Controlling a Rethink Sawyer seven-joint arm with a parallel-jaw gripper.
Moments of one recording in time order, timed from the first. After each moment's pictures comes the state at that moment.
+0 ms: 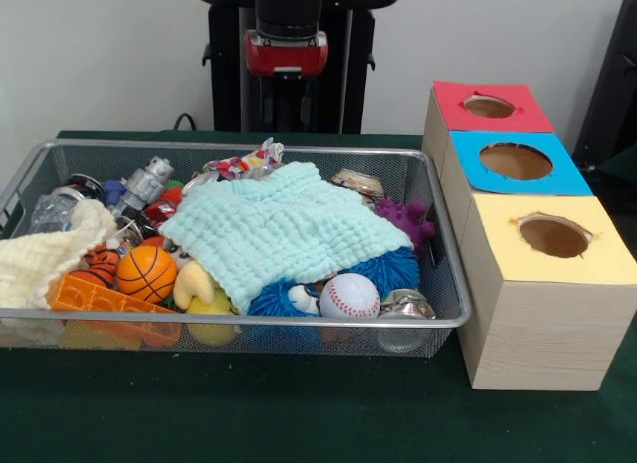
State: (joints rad) arm -0.46 -0.70 -0.01 2.20 -0.47 -0.01 1.57
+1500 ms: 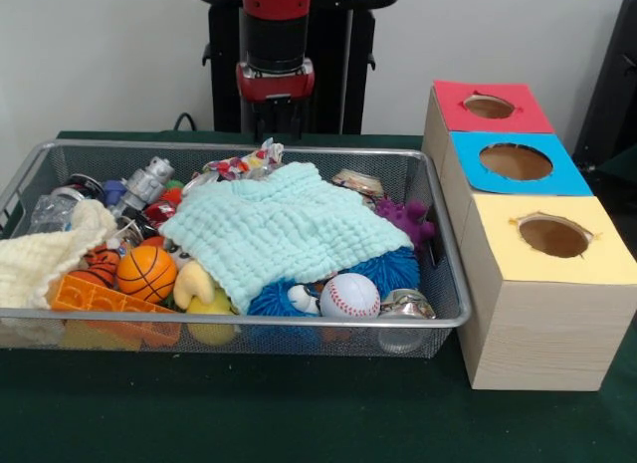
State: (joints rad) arm -0.49 -0.51 -0.05 2.13 -0.59 -0.06 1.57
